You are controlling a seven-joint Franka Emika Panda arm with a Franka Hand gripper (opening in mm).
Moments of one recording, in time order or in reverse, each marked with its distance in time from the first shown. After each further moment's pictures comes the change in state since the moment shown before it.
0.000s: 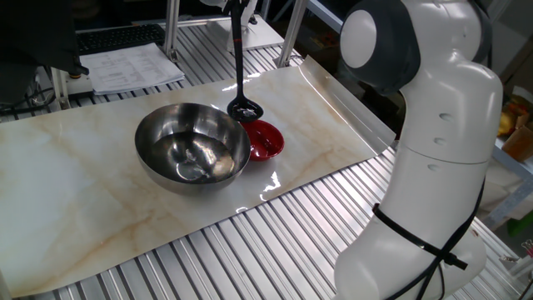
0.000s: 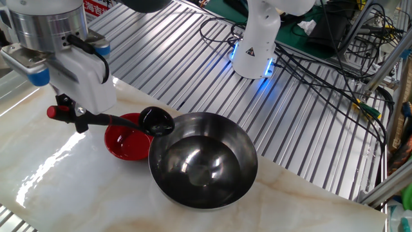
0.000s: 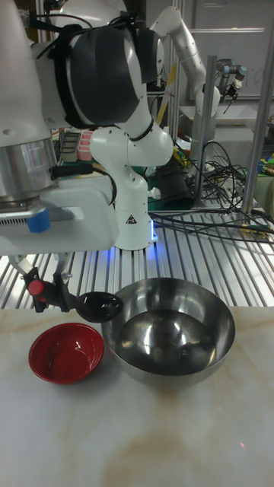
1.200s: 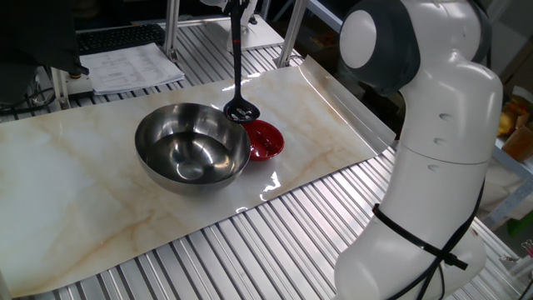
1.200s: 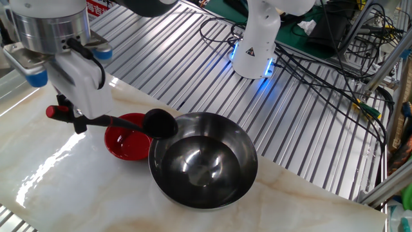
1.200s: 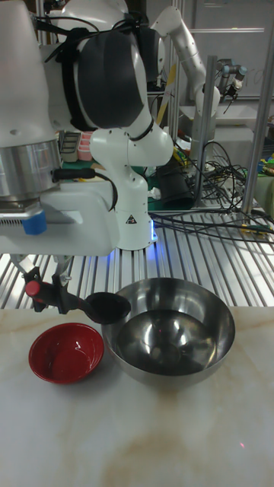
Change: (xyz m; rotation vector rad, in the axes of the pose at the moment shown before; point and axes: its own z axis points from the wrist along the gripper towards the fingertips) arm 0.000 0.000 0.001 0.030 -0.010 0.089
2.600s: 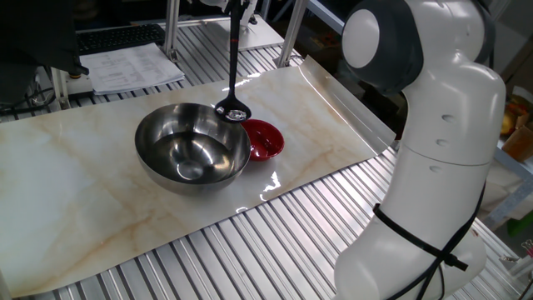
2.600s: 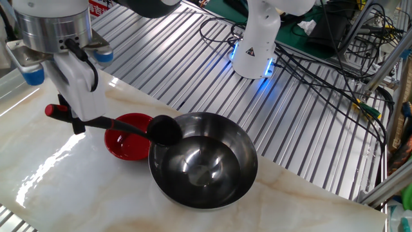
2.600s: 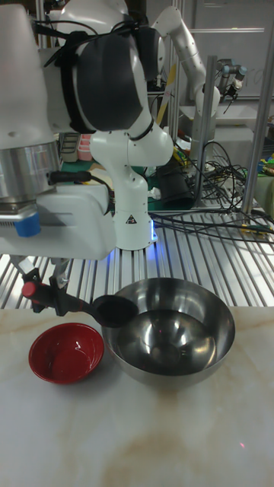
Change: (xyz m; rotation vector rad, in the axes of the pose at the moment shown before) arm -0.001 -0.005 0.001 -0.002 -0.014 0.088
